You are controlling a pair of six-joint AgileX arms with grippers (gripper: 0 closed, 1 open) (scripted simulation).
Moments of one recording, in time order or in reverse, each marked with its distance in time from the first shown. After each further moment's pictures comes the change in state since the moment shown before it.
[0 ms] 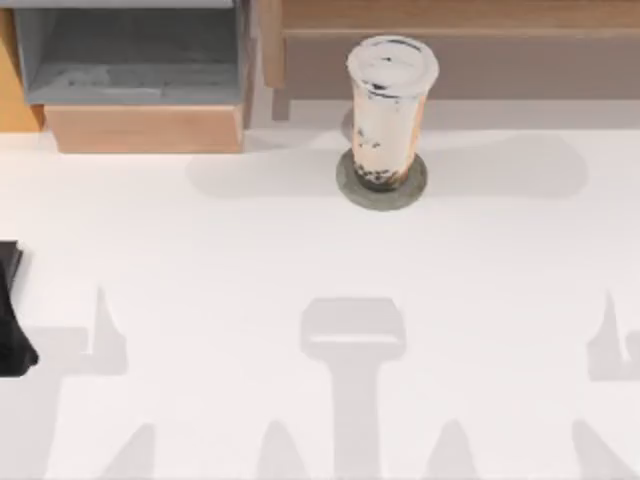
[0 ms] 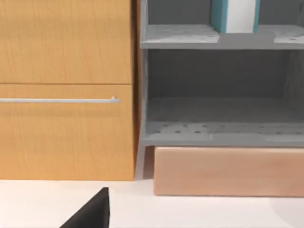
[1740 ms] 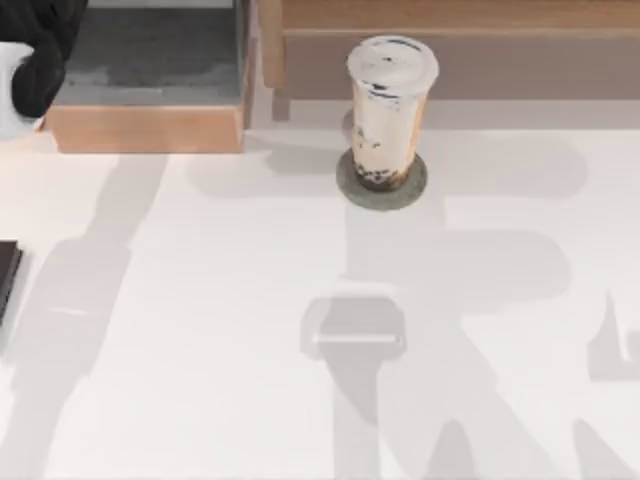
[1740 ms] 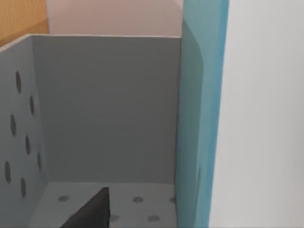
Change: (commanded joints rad) left arm -0.179 1.864 1.213 0.638 -0.142 0.000; right arm 0.000 0.000 0.000 0.000 0.000 0.000
